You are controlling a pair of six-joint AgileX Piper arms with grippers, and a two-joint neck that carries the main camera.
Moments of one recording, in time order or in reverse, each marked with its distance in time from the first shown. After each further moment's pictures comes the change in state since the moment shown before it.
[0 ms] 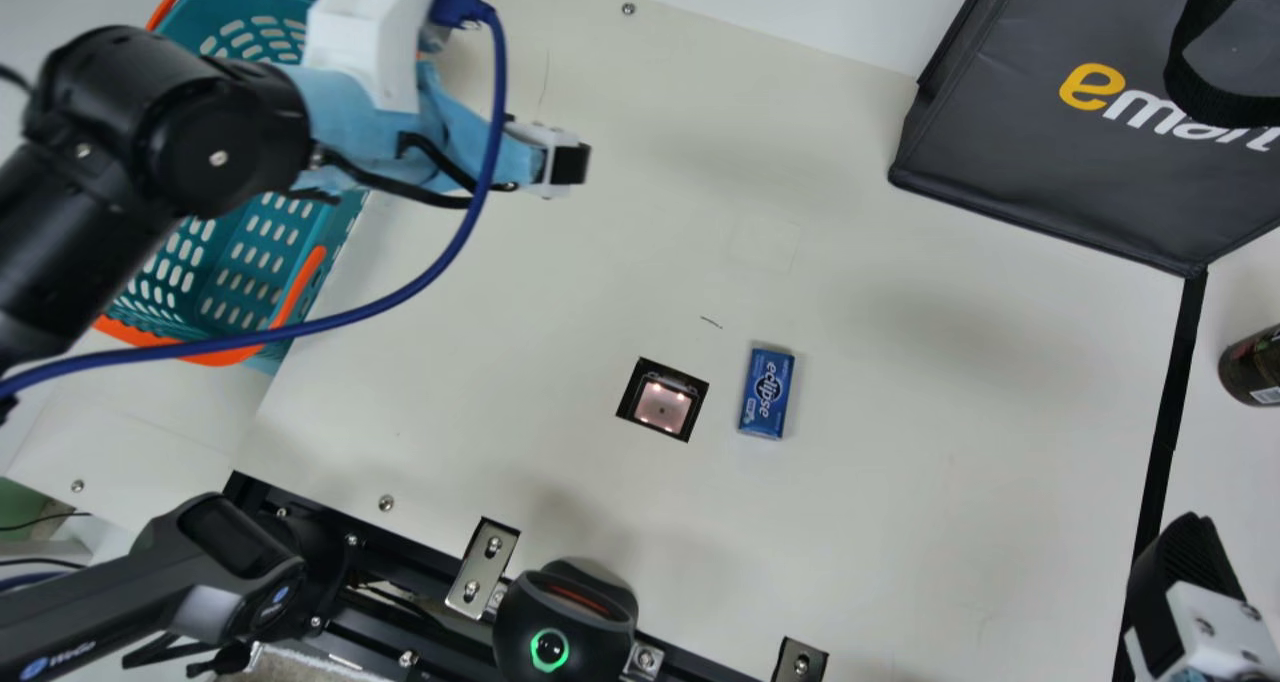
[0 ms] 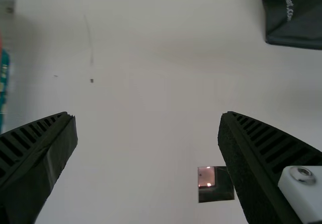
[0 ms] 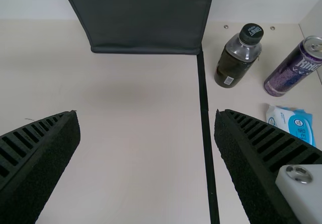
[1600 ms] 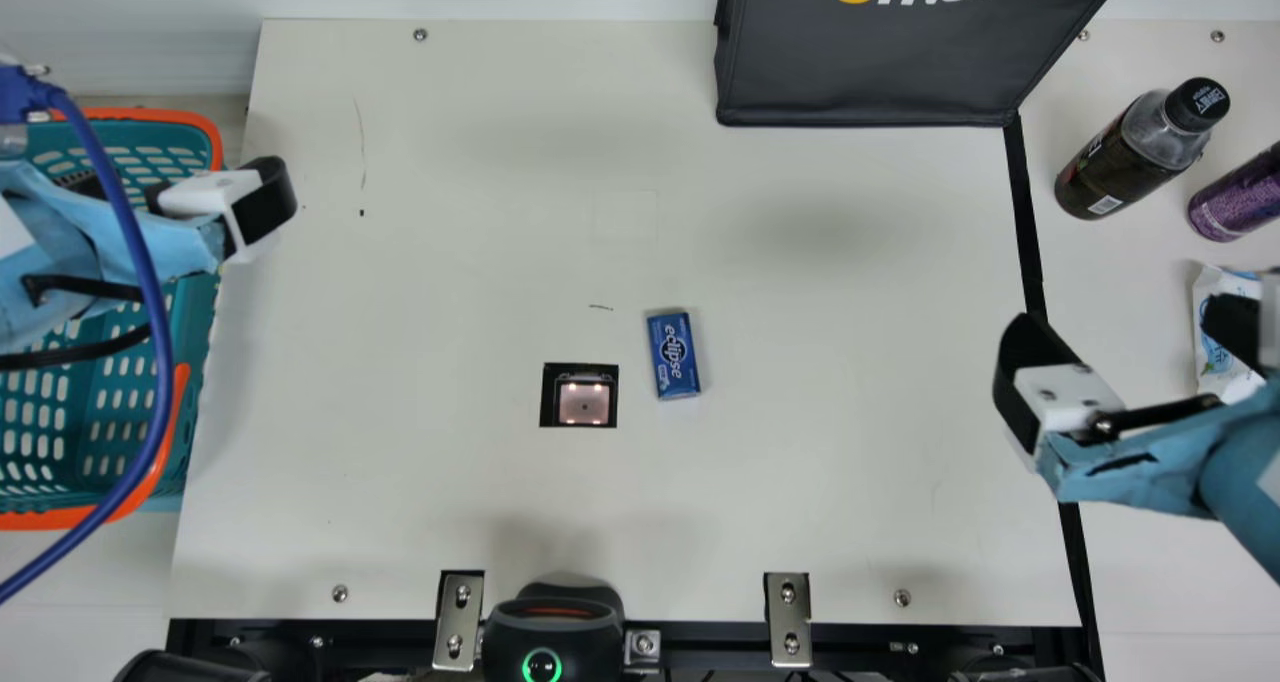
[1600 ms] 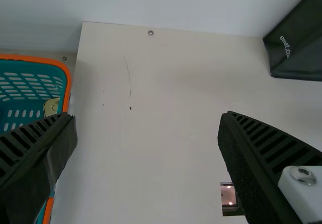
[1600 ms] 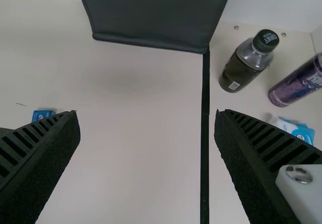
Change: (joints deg) left arm 4.6 -10.0 -0.7 1.9 1.3 4.0; right arm 5.5 4.6 0.9 -2.8 -2.3 -2.3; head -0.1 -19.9
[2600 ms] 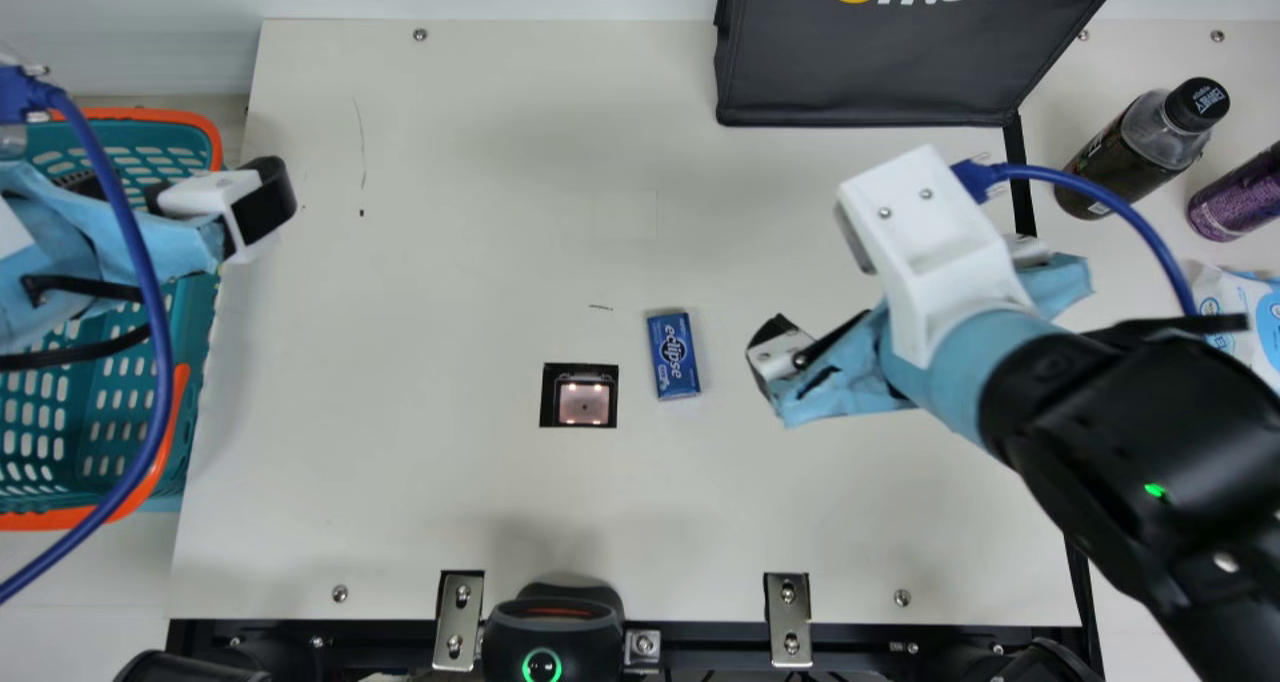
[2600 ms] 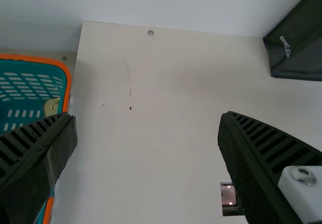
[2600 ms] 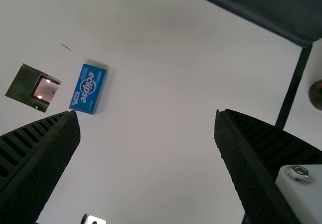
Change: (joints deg) left arm 0.0 0.0 0.0 0.0 0.0 0.0; right arm 29.6 21.4 -2.8 -9.0 0.4 15.3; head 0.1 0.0
